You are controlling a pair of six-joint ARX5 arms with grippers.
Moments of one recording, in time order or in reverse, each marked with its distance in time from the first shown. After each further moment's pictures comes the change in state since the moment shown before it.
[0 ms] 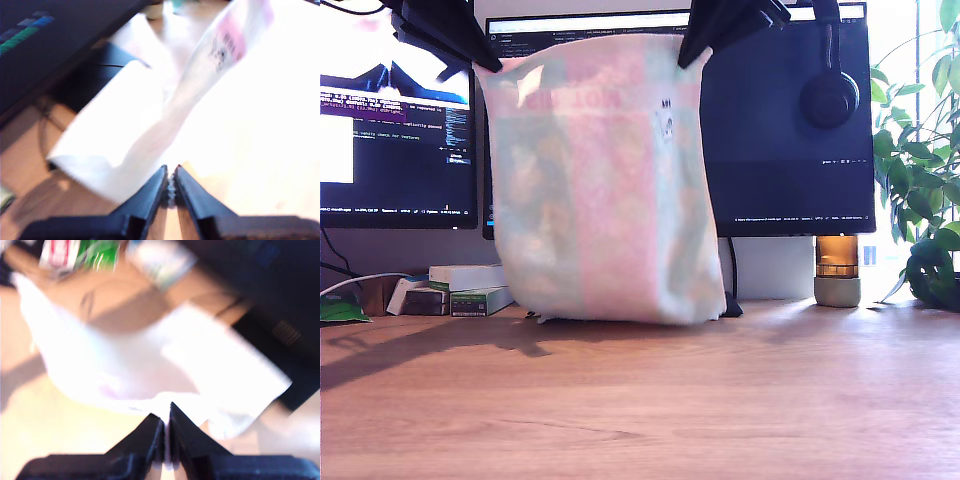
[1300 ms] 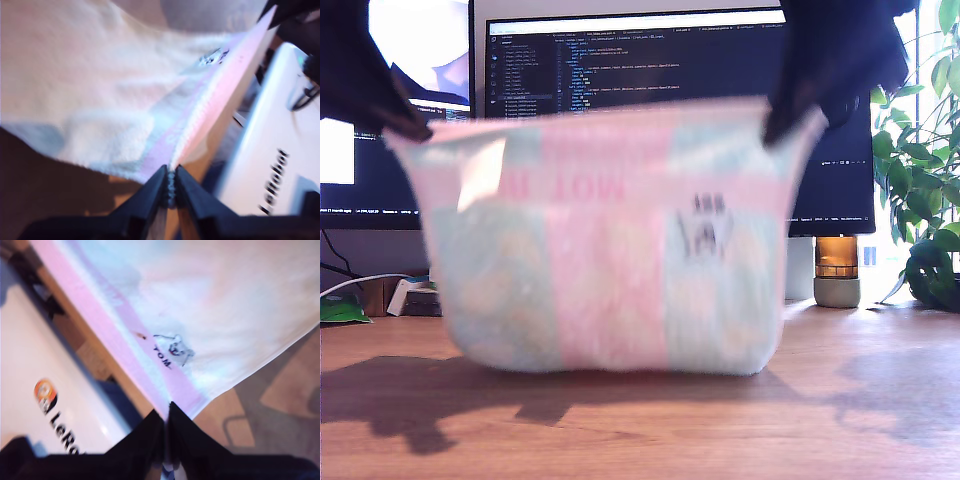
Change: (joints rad) left arm -0.128 -0.426 -0.704 0.035 0.022 -0.192; right arm 0.144 -0.585 -0.961 0.130 -0.040 0.164
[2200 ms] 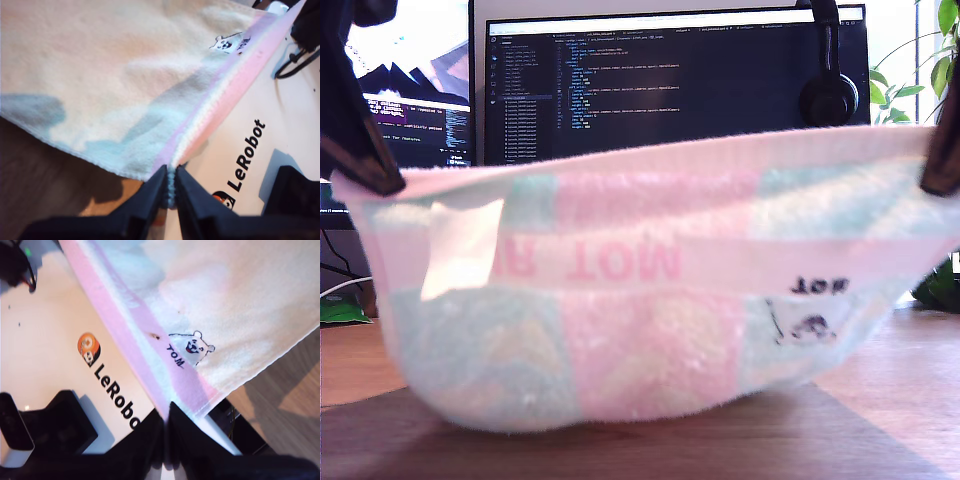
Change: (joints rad) left arm -0.245 -0.124 -0.156 0.082 -0.123 -0.250; right arm 0.081 -0.261 -0.223 -0.036 -0.085 0.158
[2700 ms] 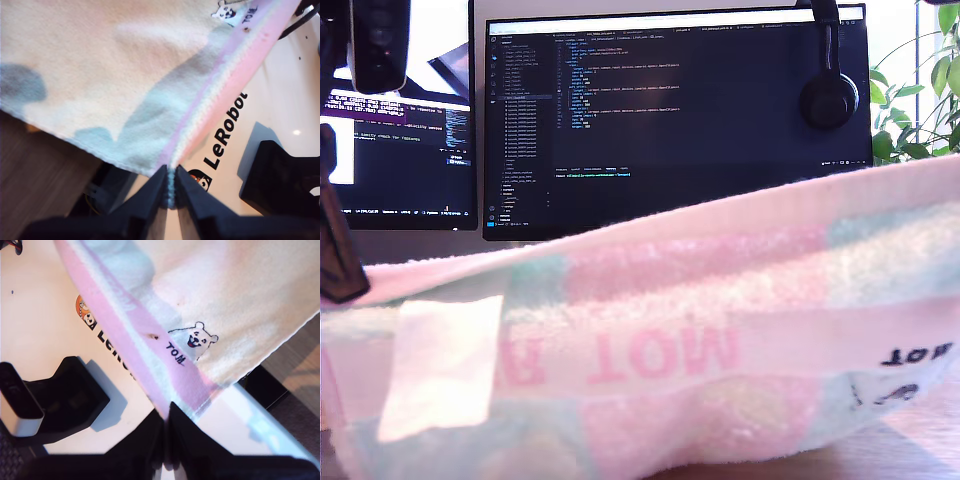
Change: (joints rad) left arm -0.129 0.006 -0.129 0.084 0.029 -0.111; right arm 0.077 0.008 -0.001 -0.115 -0.006 0.100
